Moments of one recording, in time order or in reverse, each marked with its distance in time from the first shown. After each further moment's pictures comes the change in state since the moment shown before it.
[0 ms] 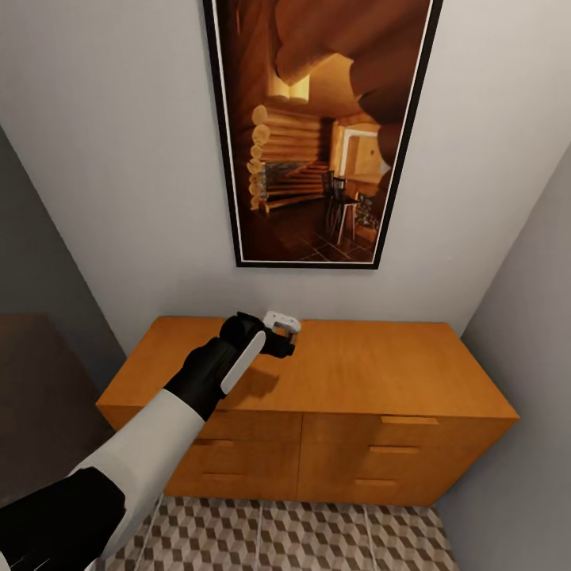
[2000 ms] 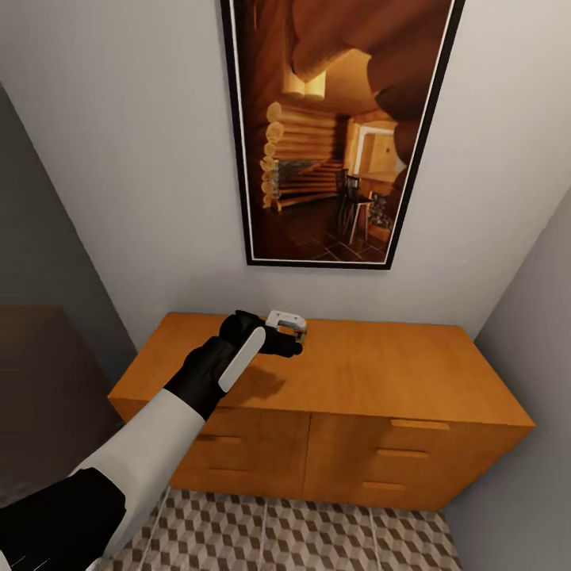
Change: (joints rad) left arm 0.000 -0.004 0.010 -0.017 0.110 -0.001 -0.001; right arm 0.000 0.005 0.000 -0.001 0.000 0.024 0.001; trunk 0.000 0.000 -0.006
